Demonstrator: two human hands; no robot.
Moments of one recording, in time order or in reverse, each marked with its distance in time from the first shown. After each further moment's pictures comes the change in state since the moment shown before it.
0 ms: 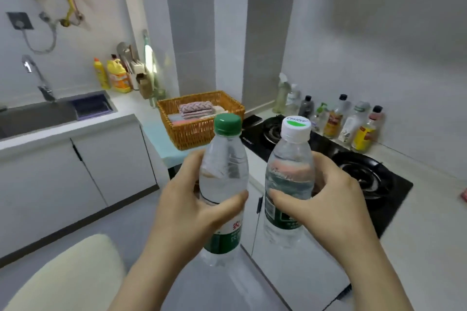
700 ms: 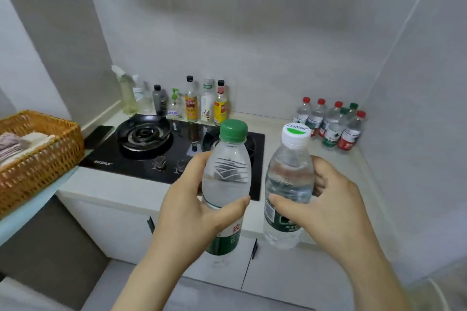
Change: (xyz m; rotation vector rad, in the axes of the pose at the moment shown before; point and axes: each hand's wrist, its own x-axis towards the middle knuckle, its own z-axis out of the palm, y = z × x) left_hand 0.074 0.023 0.172 -0.170 -0.640 0.265; right_hand -0.031 0.069 -0.099 -0.157 0.558 0.458
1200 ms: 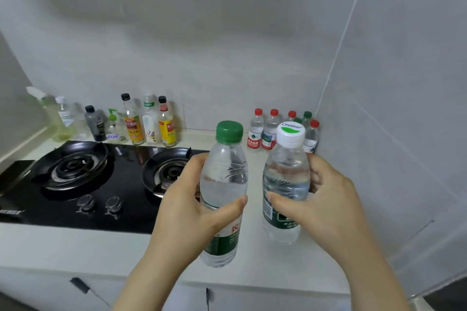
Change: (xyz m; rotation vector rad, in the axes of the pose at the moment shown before) left_hand 0.116 0.034 0.151 -0.039 -0.103 0.041; right_hand 0.115 0.088 -0.108 -0.051 0.134 0.023
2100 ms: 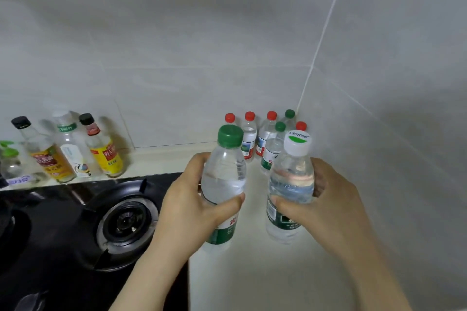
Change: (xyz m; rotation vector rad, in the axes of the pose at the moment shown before) left_hand 0.213 -0.086 0.068 -0.070 -0.238 -0.047; right_hand 0.170 0.056 0.033 -0.093 0.099 0.234
